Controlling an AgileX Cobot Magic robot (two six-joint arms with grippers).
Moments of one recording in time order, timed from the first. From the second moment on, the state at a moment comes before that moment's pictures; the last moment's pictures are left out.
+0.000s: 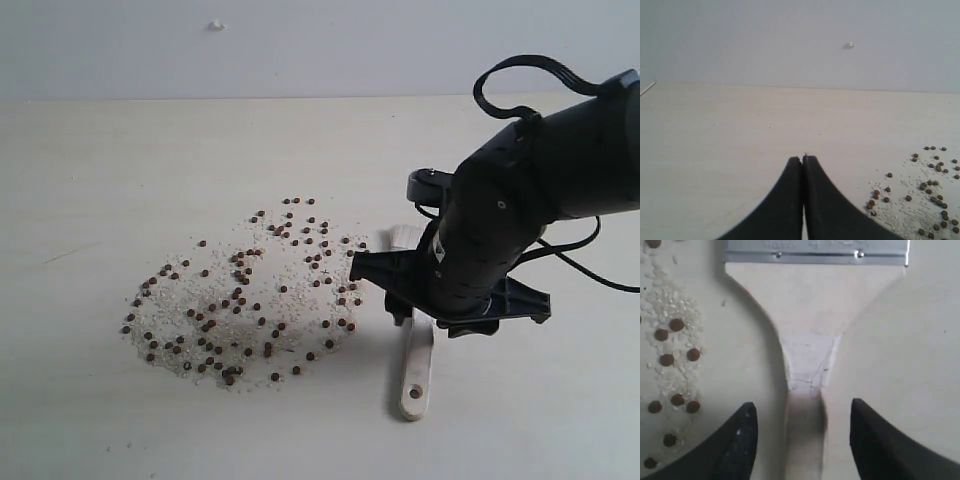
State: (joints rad) left arm -0.08 0.17 0.00 -0.17 0.08 0.07; right arm 0.64 1.78 -0.87 -0.12 0.55 0.97
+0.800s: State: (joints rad) left arm -0.08 0.17 0.00 -0.17 0.08 0.07; right arm 0.64 1.85 -0.88 -0.23 0.61 1.02
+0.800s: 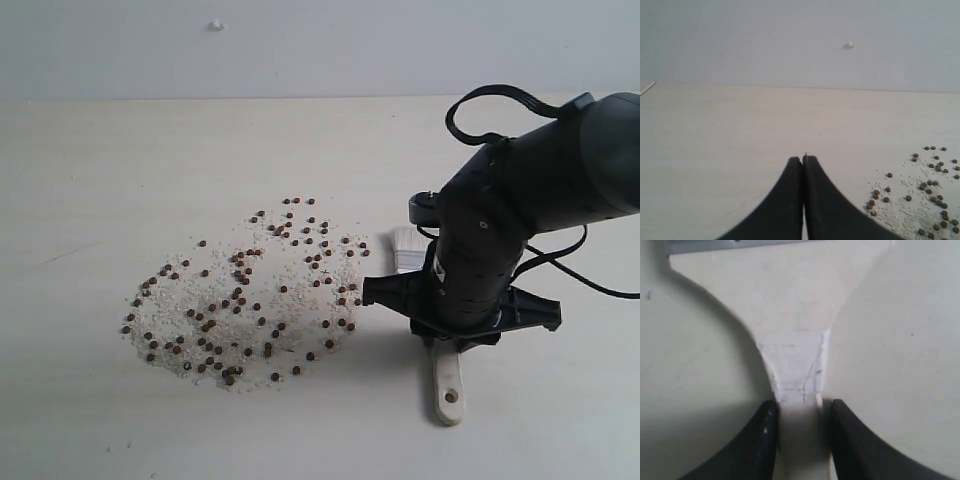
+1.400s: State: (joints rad) left arm -0.08 0.17 0.00 -0.17 0.08 0.07; right arm 0.64 1.86 -0.88 -0.48 0.60 1.04
